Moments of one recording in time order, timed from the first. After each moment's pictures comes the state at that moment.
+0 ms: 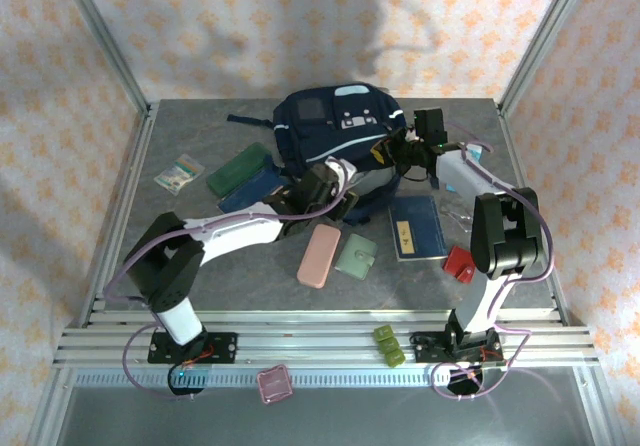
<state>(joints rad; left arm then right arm) -0.76 1.72 1.11 -0.01 -0.21 -0.02 0.18 1.80 1.31 -0.26 -0.55 1.15</state>
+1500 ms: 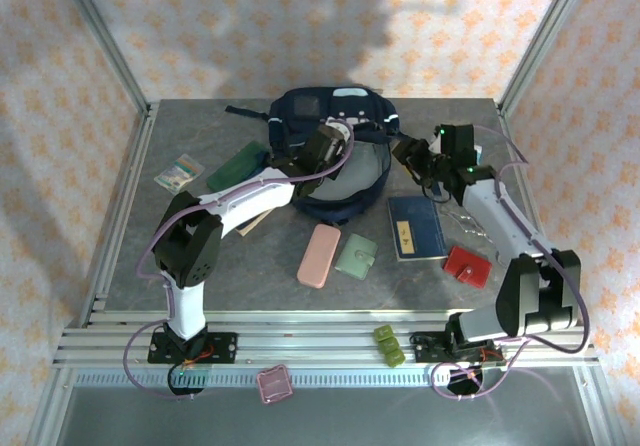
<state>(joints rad) -0.65 1.90 1.47 -0.17 -0.39 0.04 0.13 1.39 1.06 -0.36 -0.39 0.88</state>
